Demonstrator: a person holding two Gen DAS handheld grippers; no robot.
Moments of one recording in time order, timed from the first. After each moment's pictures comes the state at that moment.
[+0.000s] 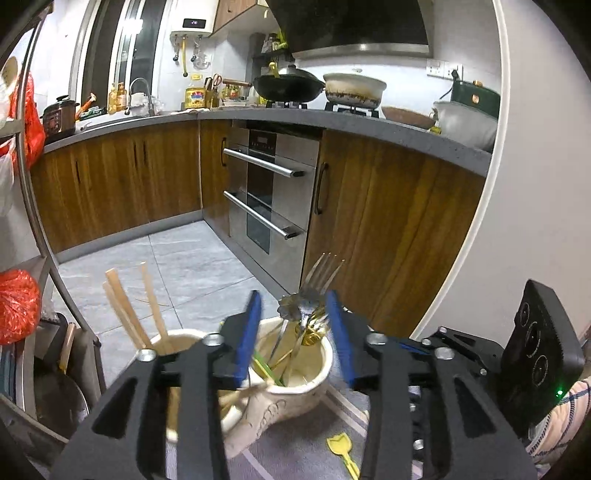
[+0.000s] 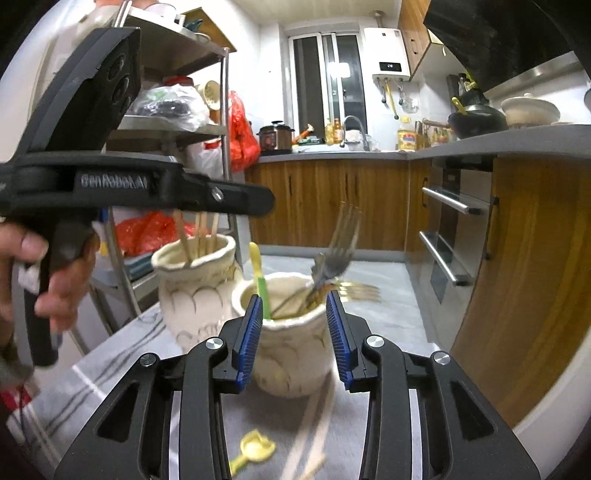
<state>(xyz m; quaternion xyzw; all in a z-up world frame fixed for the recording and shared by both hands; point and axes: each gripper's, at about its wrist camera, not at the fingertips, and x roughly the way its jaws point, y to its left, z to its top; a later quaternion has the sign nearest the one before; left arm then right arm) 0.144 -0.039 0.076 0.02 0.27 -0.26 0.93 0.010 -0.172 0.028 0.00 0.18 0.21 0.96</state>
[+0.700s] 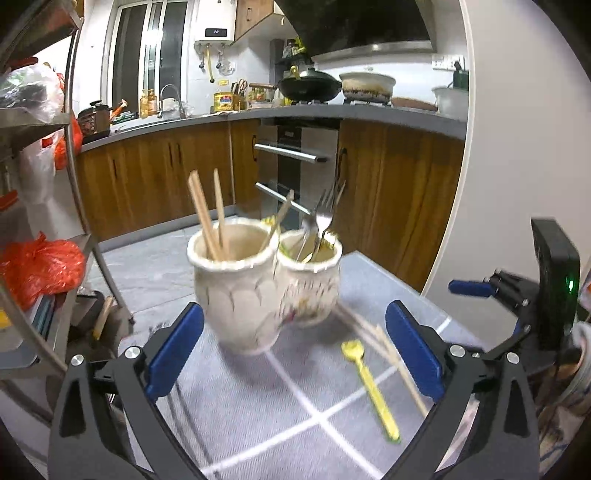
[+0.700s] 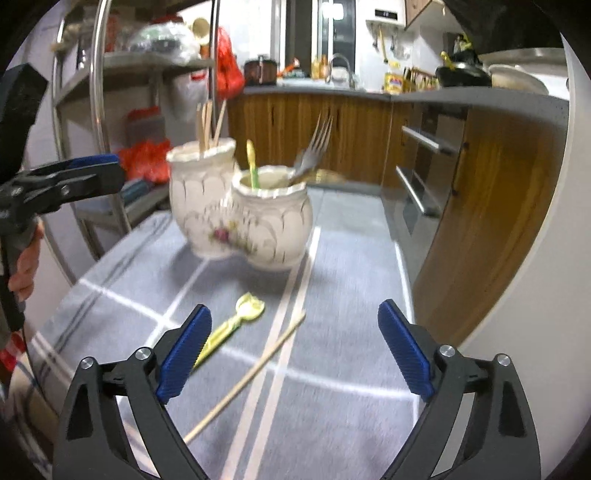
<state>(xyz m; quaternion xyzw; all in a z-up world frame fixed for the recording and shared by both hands) 0.032 0.003 0.039 0.05 0.26 -0.20 0.94 -0.050 -0.183 0.008 -0.06 0.33 0.17 0.93</state>
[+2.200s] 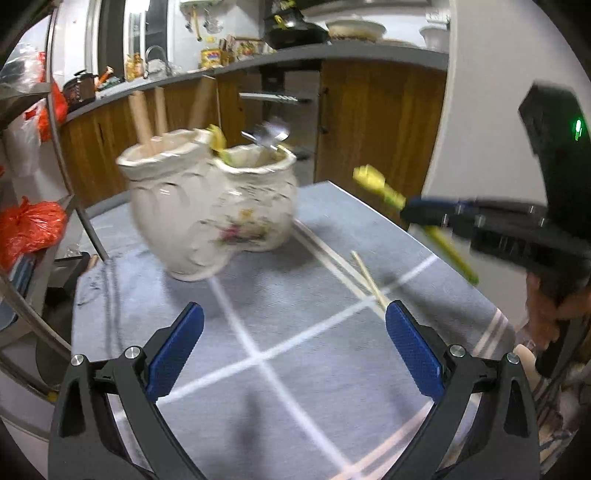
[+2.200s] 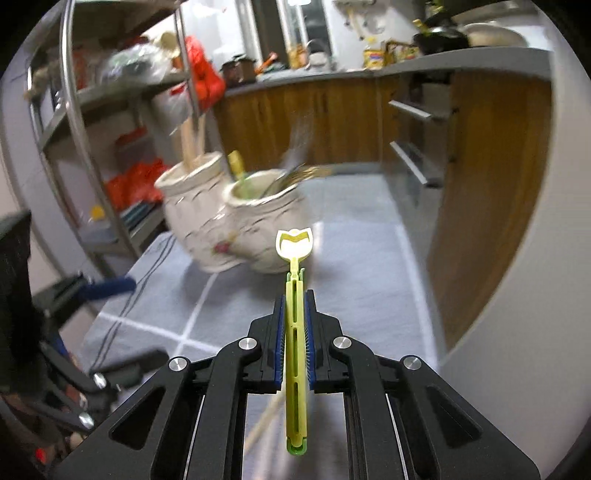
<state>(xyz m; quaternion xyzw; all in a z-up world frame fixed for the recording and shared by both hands) 0.012 -0.052 -0.018 0.07 0.35 -0.20 0.91 -0.038 -0.216 0.025 0.04 0.34 0.16 0.93</state>
